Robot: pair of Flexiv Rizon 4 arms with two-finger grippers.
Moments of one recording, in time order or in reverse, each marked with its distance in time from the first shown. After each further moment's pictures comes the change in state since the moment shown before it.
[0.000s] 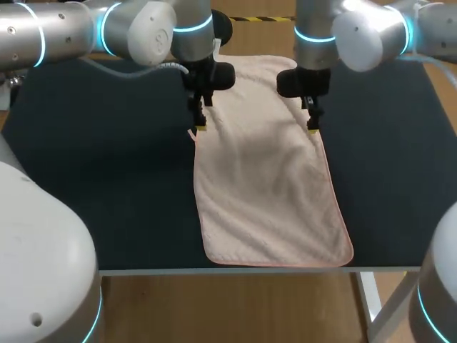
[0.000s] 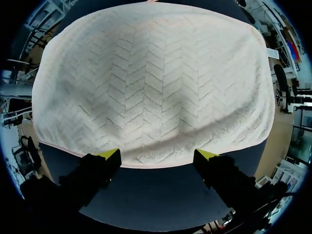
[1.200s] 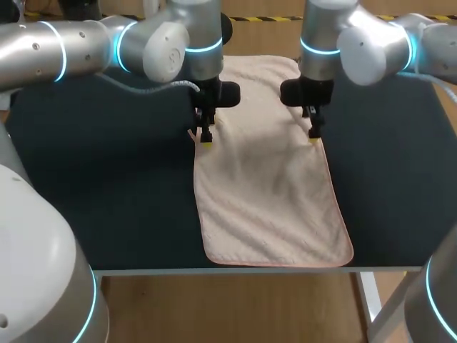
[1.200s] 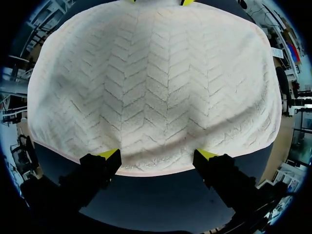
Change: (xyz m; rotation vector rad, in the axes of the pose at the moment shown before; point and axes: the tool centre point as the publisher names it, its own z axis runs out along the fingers) left arm 0.004 -0.005 0.054 -0.035 0.051 -0.079; right arm 0.004 -0.004 0.028 -0.039 0.004 -0.015
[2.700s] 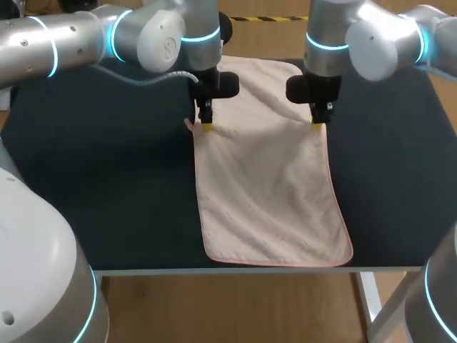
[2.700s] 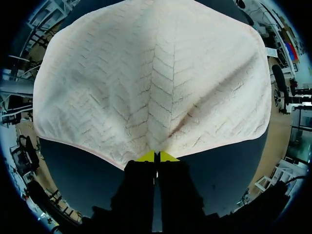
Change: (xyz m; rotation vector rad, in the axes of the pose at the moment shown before) left arm 0.005 0.000 -0.041 0.008 -0.011 -0.035; right arm 0.016 -0.013 -0.035 0.018 -0.033 0.007
